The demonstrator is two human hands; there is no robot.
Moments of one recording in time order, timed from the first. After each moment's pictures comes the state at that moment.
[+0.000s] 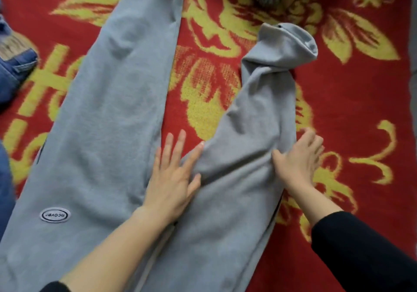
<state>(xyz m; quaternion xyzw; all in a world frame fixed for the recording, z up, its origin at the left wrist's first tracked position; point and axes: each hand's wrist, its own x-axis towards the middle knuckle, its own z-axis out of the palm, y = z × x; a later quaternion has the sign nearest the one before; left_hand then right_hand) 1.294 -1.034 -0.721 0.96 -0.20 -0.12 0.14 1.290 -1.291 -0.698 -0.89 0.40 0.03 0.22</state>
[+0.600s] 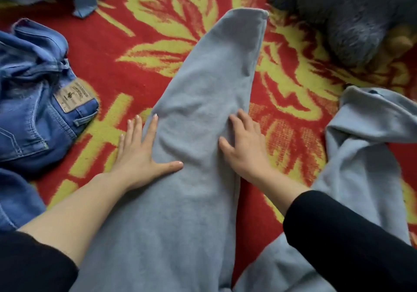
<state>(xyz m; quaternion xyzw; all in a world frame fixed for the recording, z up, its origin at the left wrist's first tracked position) 1.519 -0.852 -0.754 0.96 -0.02 -0.22 0.18 1.512 -1.093 -0.734 -0.96 0.03 0.08 0.25</state>
